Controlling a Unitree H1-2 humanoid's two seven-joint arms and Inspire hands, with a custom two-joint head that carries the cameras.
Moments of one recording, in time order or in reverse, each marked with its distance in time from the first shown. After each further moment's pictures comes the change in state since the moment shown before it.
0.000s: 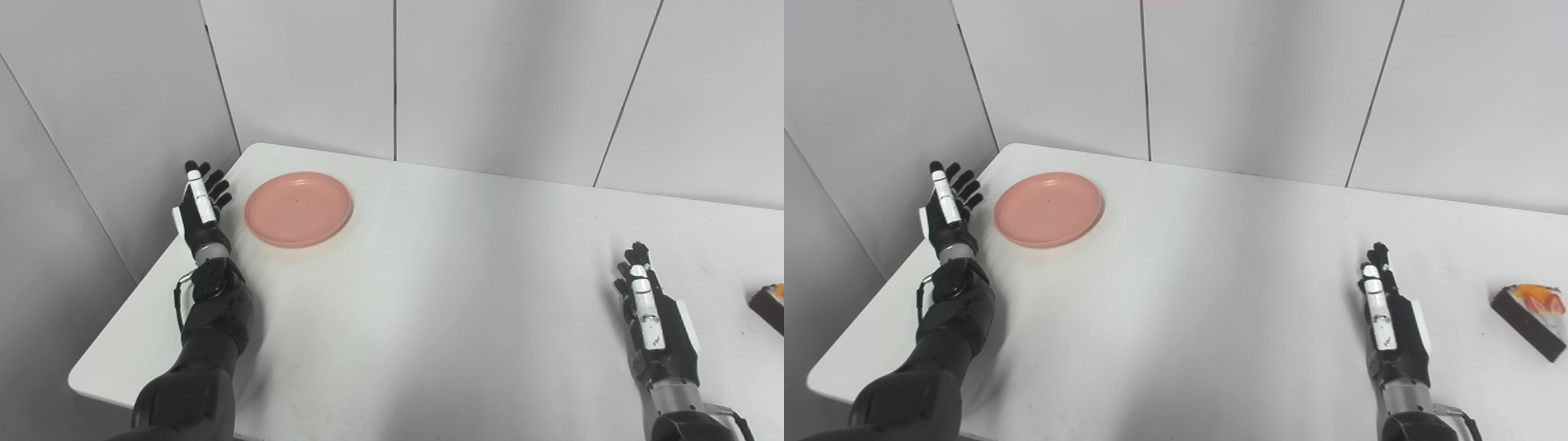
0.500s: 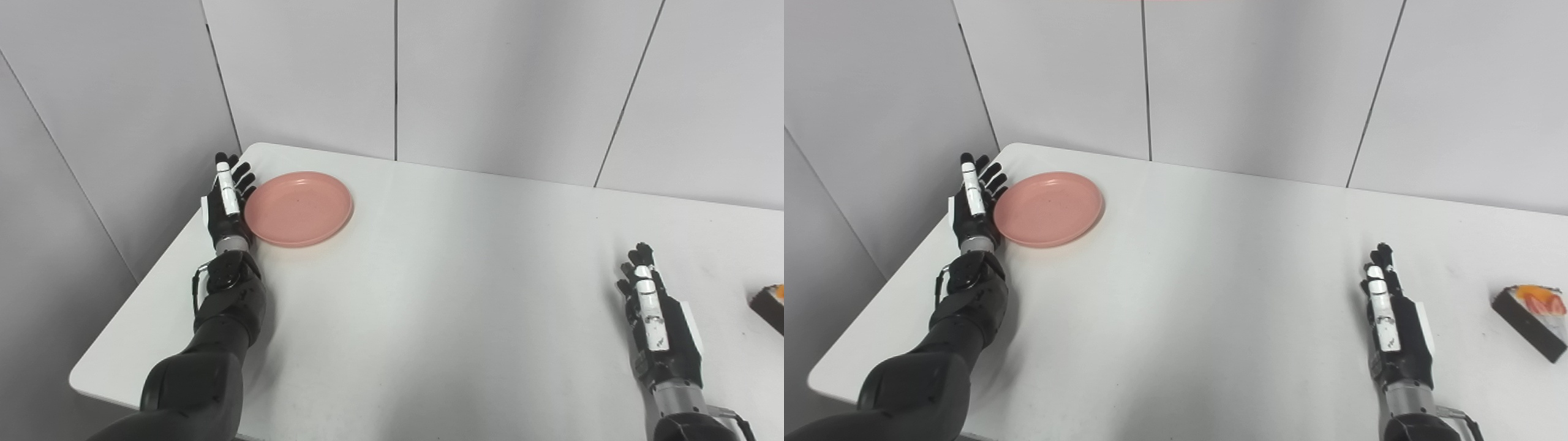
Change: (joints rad) left arm -0.035 0.001 -0.053 0.085 -0.011 -0.027 -0.109; right arm 0.002 0.000 -0.001 -0.005 0.016 0.000 0.003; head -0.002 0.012
